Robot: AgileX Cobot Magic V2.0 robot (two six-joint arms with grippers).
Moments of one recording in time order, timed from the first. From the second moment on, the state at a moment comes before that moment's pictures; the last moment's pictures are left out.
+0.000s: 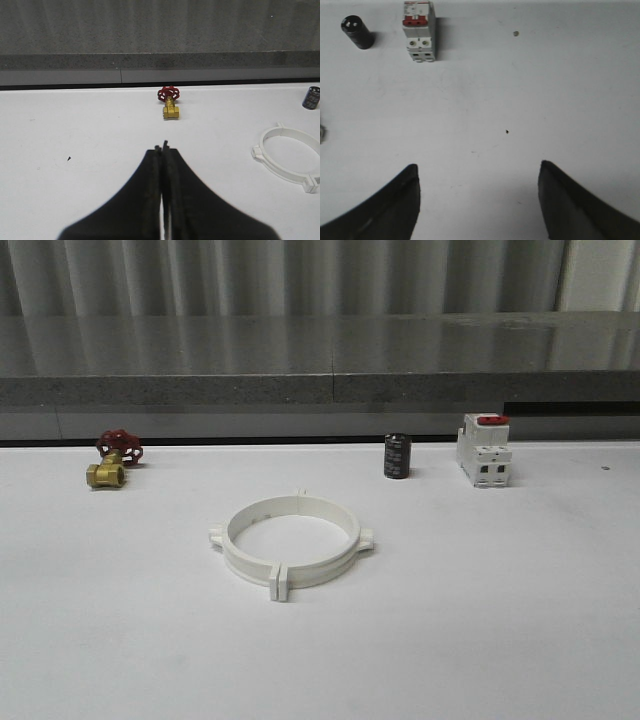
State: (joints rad) left arm -0.02 0.18 -0.48 -0.14 0.66 0.07; right arm 0.12 1.07 -1.02 -0.17 0.87 0.30
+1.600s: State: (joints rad) left arm -0.02 0.18 -0.48 -0.14 0.66 0.07; right arm 0.10 0.45 -0.74 -0.17 1.08 0.24
